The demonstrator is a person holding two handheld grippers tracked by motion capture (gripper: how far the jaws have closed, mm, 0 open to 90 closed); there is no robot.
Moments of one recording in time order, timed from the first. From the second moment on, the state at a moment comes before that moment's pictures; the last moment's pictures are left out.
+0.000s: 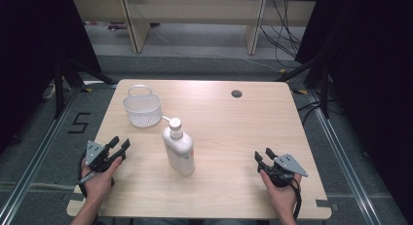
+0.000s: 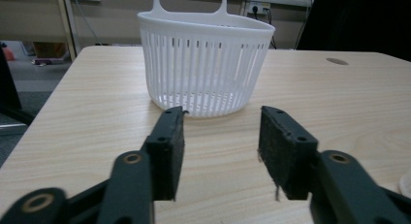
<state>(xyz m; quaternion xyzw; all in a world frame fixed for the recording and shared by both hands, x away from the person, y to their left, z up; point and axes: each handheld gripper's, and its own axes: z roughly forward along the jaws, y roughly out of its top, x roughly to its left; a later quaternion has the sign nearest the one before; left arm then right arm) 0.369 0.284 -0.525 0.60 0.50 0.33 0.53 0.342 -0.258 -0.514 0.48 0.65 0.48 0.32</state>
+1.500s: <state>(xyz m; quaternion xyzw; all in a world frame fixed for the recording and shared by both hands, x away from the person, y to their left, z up) 0.318 0.156 -0.469 0.71 0.29 0.20 0.61 0.344 -0.258 -0.514 0.48 0.66 0.48 0.33</state>
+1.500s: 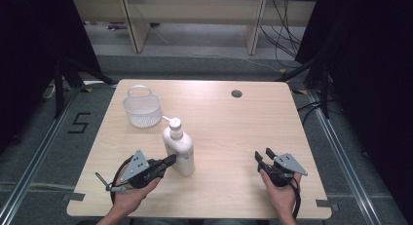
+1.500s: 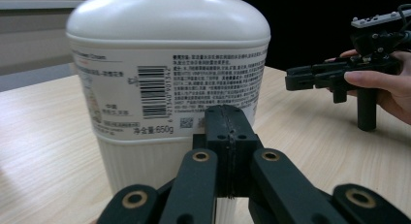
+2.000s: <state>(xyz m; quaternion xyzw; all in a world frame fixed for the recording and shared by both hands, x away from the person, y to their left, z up) 0.328 0.137 -0.471 0.72 0.29 0.20 0.60 0.344 -0.257 -0.514 0.49 0.66 0.48 0.32</state>
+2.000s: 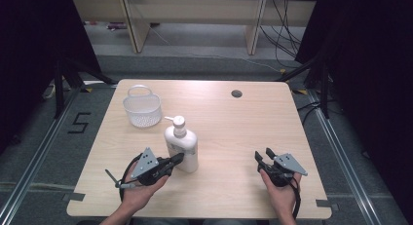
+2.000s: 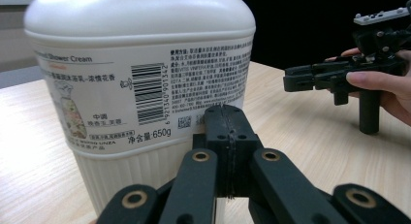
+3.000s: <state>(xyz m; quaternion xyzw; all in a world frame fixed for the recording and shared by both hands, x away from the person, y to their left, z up) 0.338 0.125 -0.477 0.72 0.30 0.20 0.60 0.344 -0.257 -0.514 0.49 0.65 0.48 0.31</state>
